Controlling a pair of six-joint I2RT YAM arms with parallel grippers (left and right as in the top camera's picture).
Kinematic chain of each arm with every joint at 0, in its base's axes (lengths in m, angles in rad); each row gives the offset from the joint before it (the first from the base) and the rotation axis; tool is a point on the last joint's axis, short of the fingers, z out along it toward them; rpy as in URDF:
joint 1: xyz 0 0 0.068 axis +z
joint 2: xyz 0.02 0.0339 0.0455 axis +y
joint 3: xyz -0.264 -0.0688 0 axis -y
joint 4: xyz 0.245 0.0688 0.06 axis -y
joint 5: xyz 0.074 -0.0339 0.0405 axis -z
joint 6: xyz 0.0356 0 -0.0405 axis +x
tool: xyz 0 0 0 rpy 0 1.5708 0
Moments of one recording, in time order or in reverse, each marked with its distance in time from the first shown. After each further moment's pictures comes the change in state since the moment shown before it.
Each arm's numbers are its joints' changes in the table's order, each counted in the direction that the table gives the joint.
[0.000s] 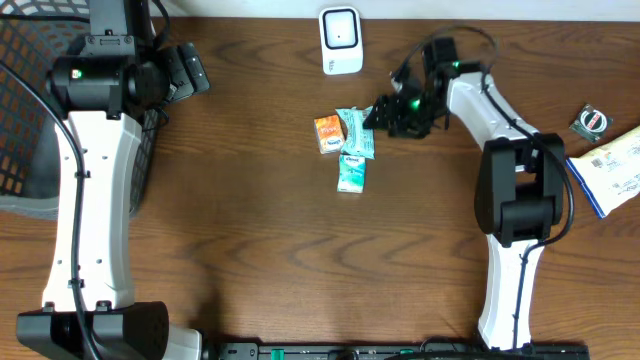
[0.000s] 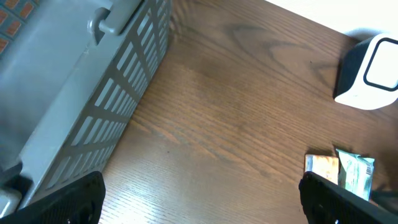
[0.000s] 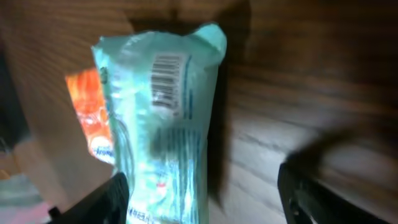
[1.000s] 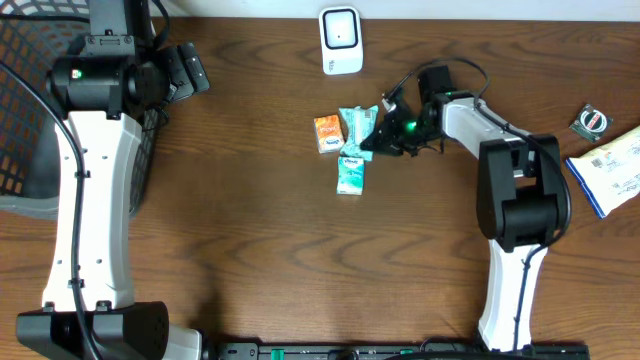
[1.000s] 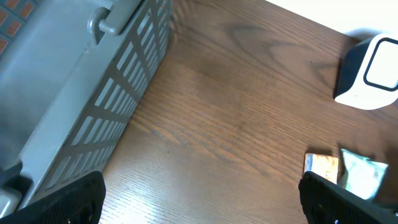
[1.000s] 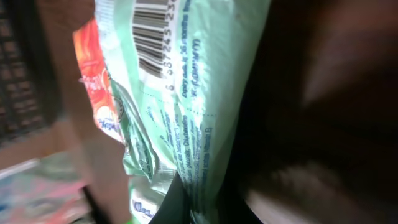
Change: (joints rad) left arm 0.000 0.000 0.000 0.000 0.000 0.000; right arm 0.007 -0.059 -0.223 0.212 -0.135 0.029
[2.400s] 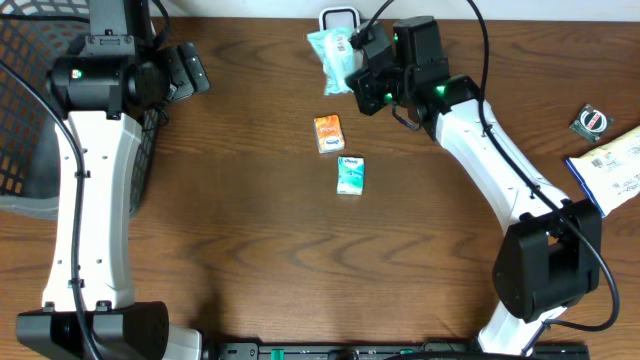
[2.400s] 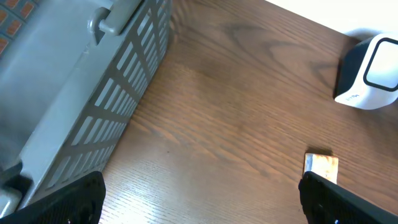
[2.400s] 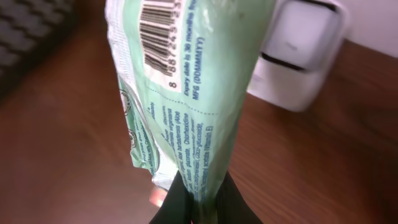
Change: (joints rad) left arm 0.000 0.000 0.000 0.000 0.000 0.000; right arm 0.199 -0.373 0.013 0.192 0.527 -0.290
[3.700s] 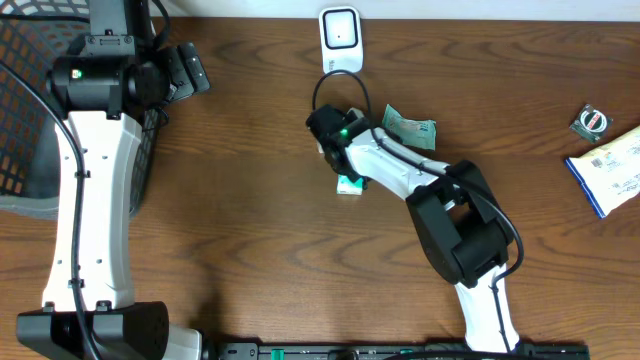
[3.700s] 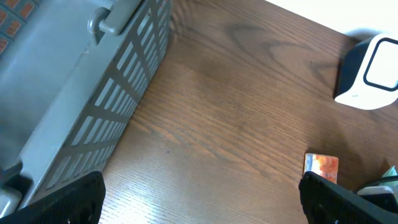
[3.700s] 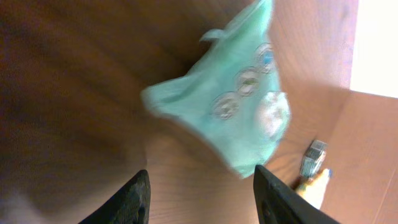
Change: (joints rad) left arm 0.000 0.000 0.000 0.000 0.000 0.000; right arm 0.267 0.324 -0.013 -0.385 1.029 0.010
